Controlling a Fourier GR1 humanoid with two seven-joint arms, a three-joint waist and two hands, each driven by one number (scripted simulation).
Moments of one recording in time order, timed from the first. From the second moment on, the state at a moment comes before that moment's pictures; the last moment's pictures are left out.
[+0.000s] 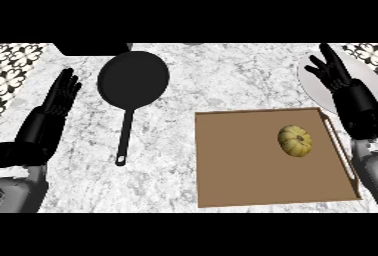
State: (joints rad) left arm -0.18 0.45 -0.11 -1.57 0.22 0.11 -0.11; right arm -0.35 -0.56 0.18 -1.50 -0.19 -0.16 0.00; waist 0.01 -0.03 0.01
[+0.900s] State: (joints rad) left arm -0.07 0.33 -0.18 -1.41 0.19 0.24 0.10; right arm -0.30 -0.61 0.24 -1.40 -0.36 0.48 -0.58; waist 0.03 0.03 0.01
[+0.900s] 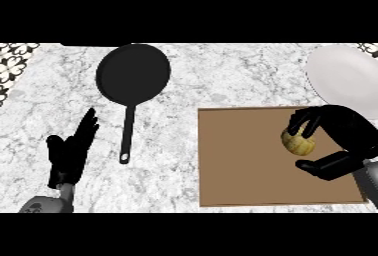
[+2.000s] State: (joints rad) left arm -0.08 0.27 -0.22 -1.41 0.12 0.30 0.18; right arm -0.54 -0.94 0.48 -1.20 0.29 0.35 -0.90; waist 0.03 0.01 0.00
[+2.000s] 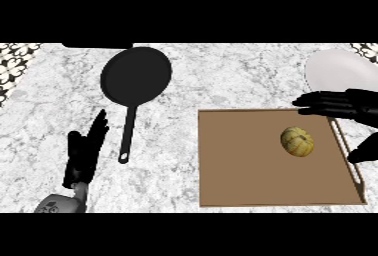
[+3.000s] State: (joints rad) left arm -0.07 0.26 -0.17 -1.43 0.09 0.28 0.21; right arm -0.66 -0.79 0.62 -0.99 0.54 0.29 -0.94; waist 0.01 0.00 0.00
